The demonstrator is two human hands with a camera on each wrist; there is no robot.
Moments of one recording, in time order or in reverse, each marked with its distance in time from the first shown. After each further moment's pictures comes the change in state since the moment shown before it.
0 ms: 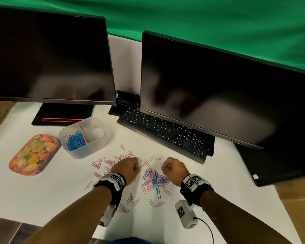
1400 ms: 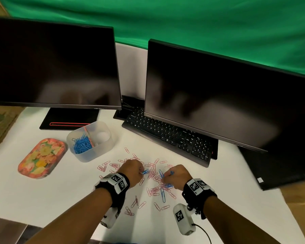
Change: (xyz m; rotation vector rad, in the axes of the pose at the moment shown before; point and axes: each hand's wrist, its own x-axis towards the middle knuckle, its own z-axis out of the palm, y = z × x) left_hand -0.006 0.010 -0.022 -0.056 -0.097 -0.010; right_hand -0.016 -0.027 -0.001 0.114 -0.112 0.198
